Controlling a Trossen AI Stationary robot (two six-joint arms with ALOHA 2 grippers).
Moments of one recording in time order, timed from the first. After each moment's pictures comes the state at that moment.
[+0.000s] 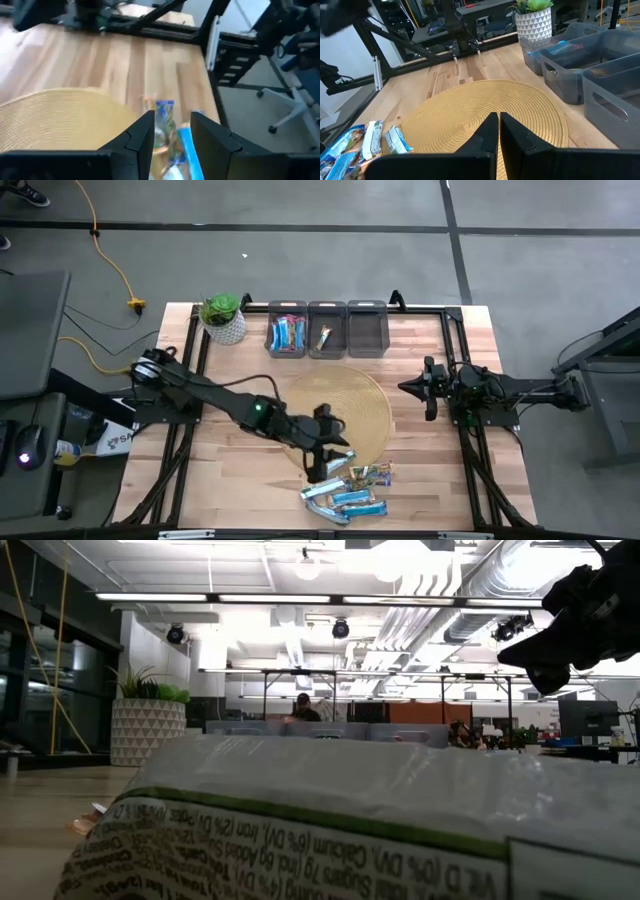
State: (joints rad) left arm -0.38 1.73 1.50 -0.27 -0.17 -0.35; right arm -0.03 0.14 0.05 -0.07 0.05 0.27
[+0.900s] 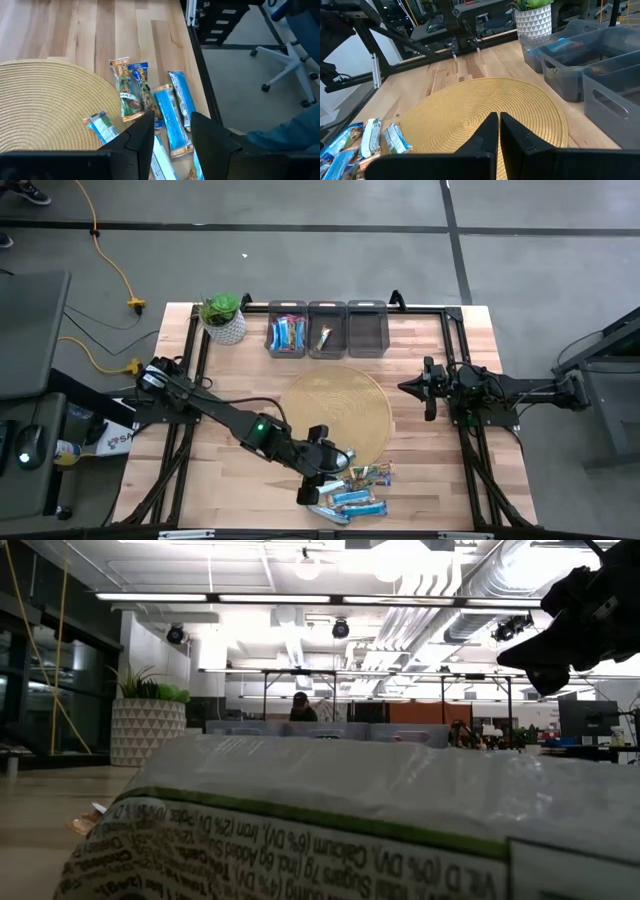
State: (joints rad) left arm -0.48 1.82 1.59 -0.45 -0.14 -0.35; right arm -0.03 0.16 0.05 -0.06 0.05 0.27
